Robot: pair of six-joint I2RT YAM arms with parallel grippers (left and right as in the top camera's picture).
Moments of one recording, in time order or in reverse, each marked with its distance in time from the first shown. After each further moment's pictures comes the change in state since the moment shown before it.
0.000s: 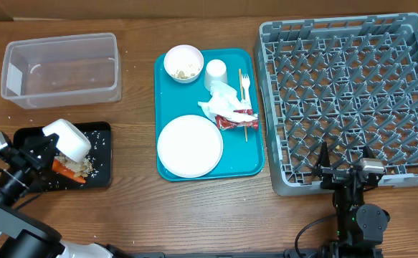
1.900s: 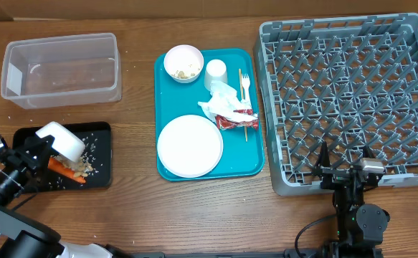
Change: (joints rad) left arm 0.024 -0.001 0.009 0.142 -0.062 -0.157; right arm 0.000 0.000 0.000 0.000 0.000 0.000
